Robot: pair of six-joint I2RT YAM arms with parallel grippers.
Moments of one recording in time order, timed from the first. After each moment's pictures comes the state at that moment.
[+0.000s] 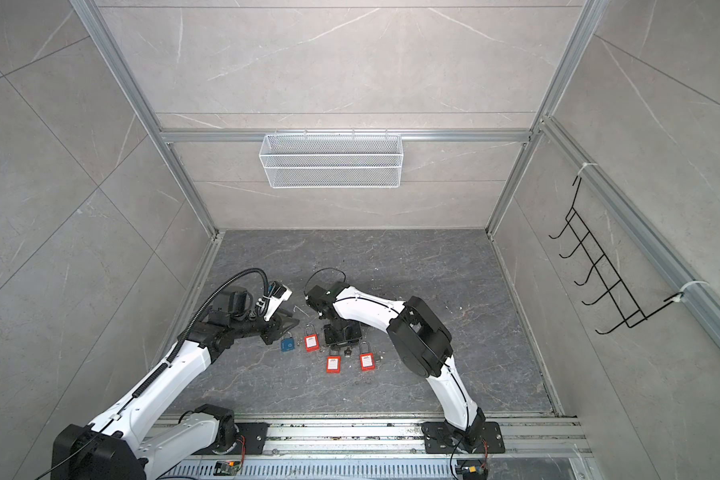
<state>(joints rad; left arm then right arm) -0.27 1.04 0.69 -0.42 0.59 0.28 0.89 2.16 1.68 -1.15 -0.05 0.66</state>
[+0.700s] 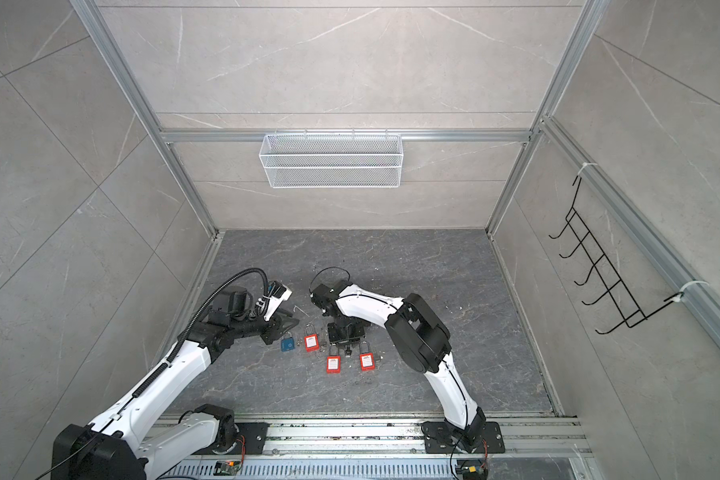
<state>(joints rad) -0.27 1.04 0.69 -0.42 0.59 0.28 0.86 2.18 1.66 -1.13 -0.07 0.63</state>
